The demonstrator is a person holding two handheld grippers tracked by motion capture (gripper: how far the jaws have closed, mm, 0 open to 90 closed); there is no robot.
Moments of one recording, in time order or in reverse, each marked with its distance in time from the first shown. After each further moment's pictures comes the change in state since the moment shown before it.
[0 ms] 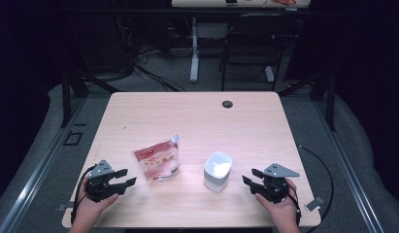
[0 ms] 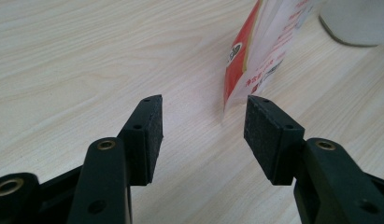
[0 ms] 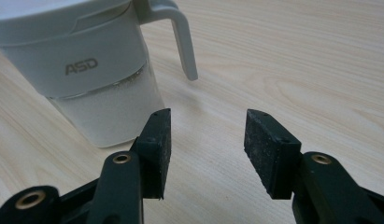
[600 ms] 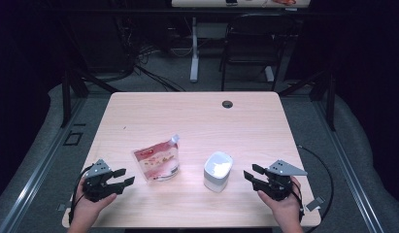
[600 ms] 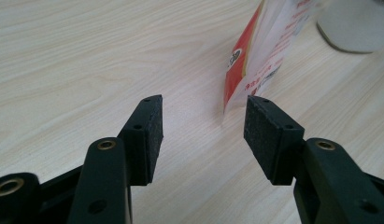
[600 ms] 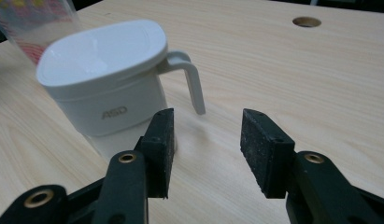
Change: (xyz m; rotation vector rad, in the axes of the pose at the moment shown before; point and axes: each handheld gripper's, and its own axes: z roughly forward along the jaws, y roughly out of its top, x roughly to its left) left arm 0.002 0.001 -0.007 -0.012 0.000 -0.015; right arm 0.000 0.016 -0.018 -0.083 0.025 0.014
